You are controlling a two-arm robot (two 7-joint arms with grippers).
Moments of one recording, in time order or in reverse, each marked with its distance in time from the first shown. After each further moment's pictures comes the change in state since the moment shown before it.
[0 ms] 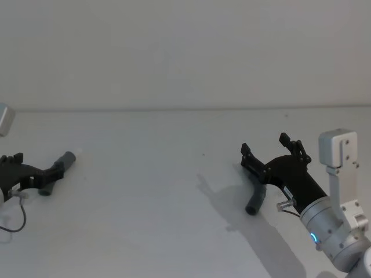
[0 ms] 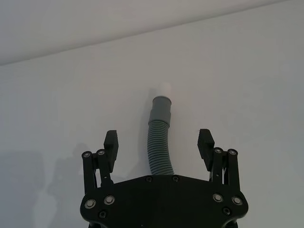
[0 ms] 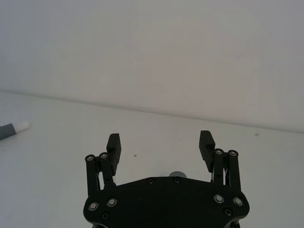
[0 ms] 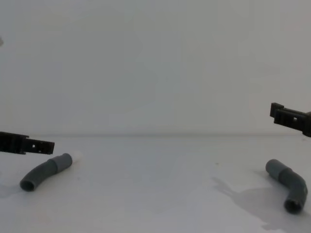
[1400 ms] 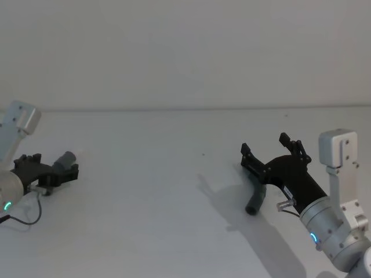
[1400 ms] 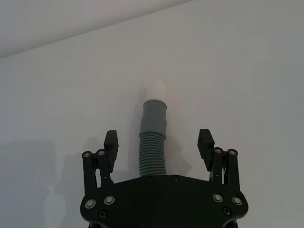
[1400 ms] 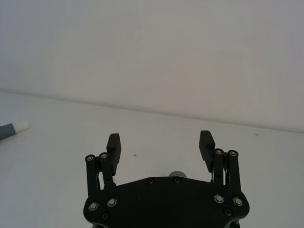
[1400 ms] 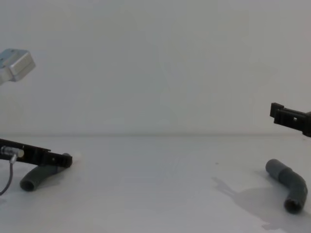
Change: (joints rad) left arm -0.149 -0.039 0.099 0.205 0.079 -0.016 -0.084; right arm 0.000 0.000 0.000 0.000 0.000 0.000 0.000
